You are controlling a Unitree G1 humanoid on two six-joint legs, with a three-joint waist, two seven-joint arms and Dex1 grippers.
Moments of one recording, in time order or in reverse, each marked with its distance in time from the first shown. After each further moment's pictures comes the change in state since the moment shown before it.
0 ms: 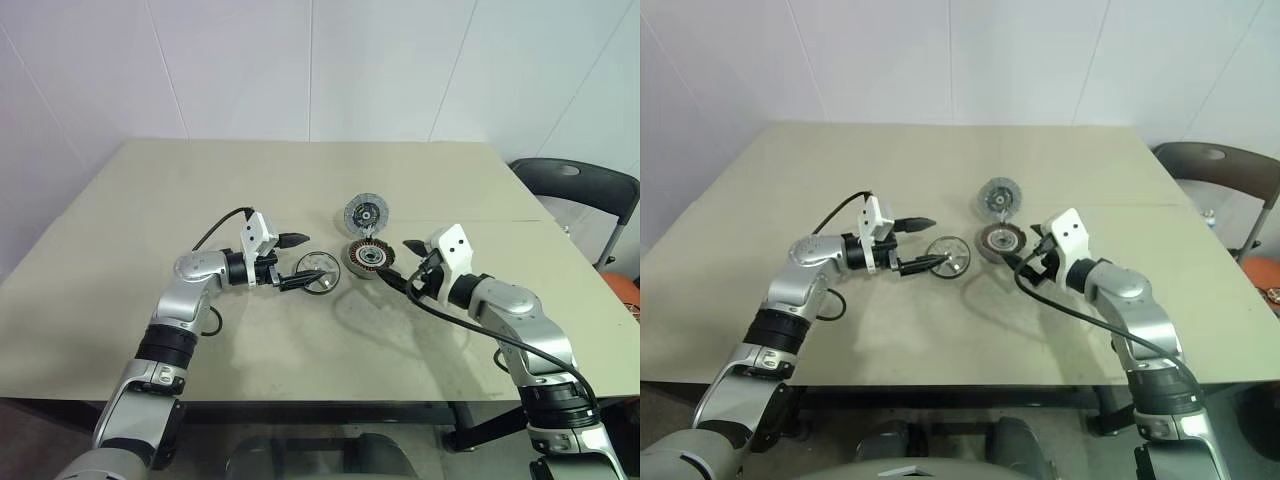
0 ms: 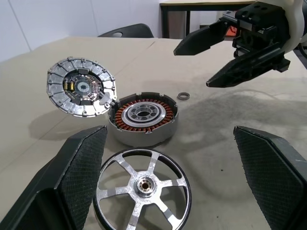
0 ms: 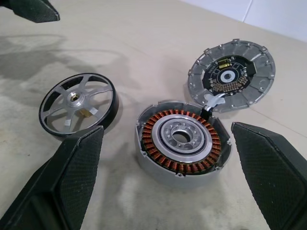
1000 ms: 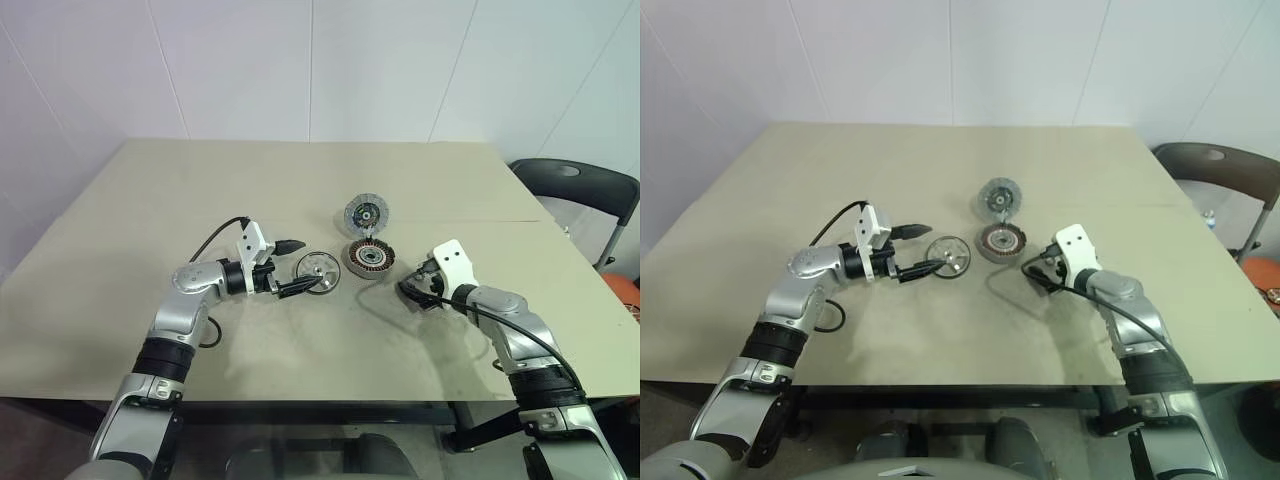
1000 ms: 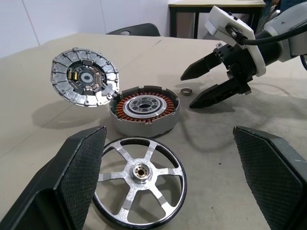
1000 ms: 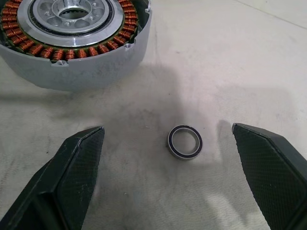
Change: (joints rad) left arm 0.072 -0.001 0.007 -0.061 -0.009 0.004 0.050; right arm -0.077 0.007 0.031 0.264 -0.156 0.146 -0.155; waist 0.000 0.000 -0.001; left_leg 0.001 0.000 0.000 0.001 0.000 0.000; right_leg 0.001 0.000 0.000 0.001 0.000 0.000
